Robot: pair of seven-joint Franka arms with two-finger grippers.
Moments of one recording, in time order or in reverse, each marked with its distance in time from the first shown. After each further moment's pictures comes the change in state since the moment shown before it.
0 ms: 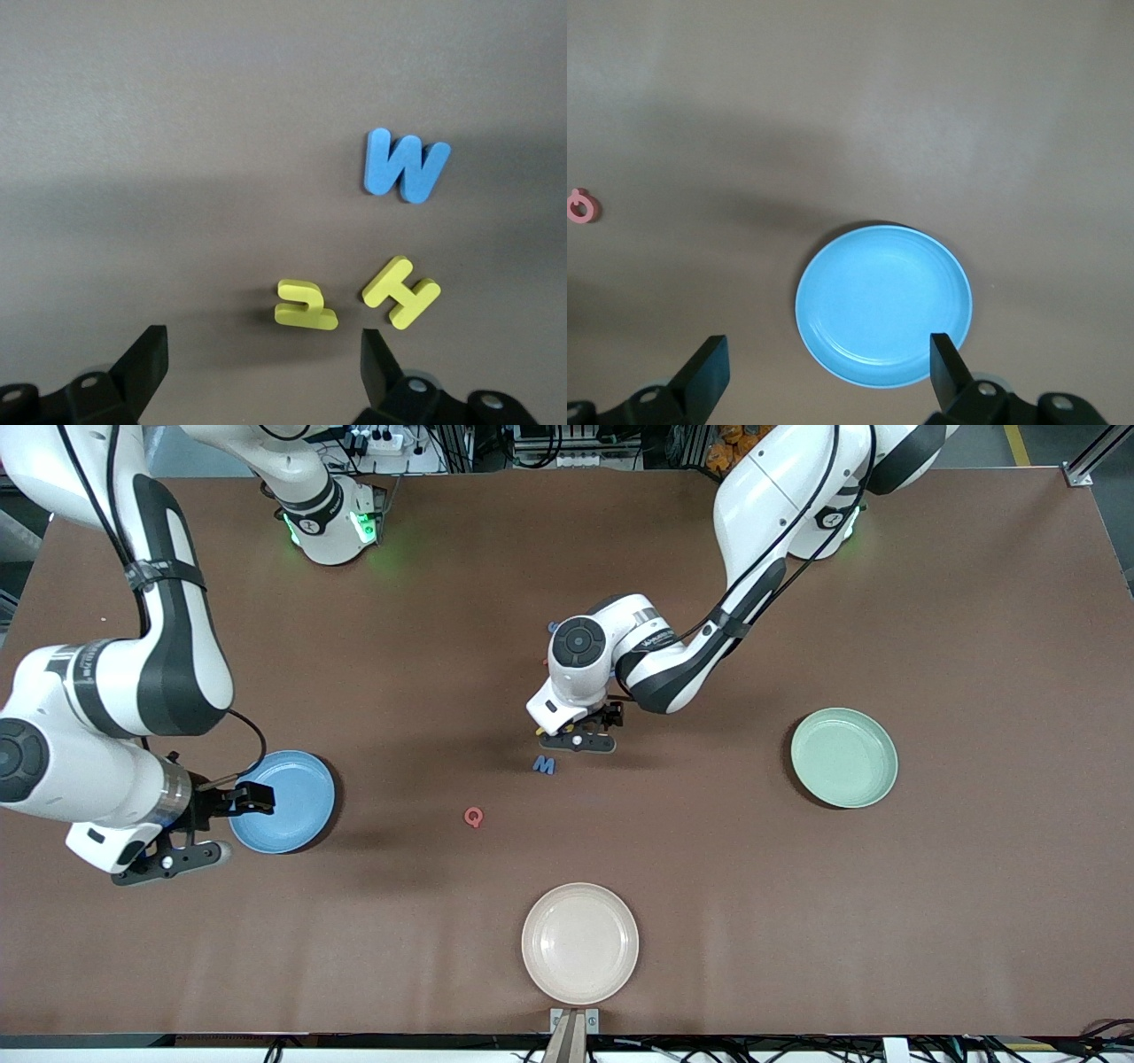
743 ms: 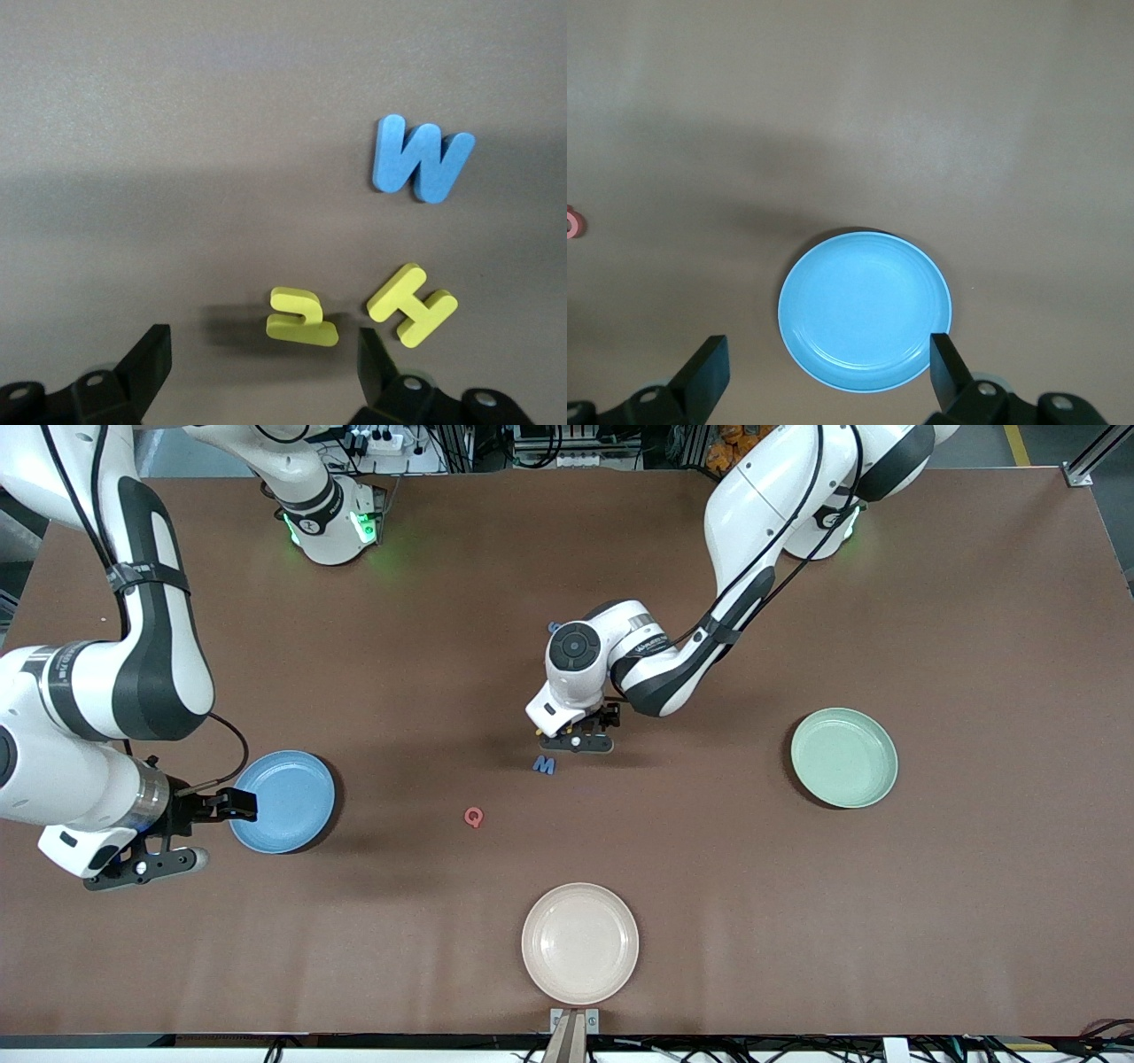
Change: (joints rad) left arm -0.024 0.031 0.023 0.001 0.006 0.031 -0.031; right arm -0.033 0.000 -0.003 0.021 0.000 -0.001 0.000
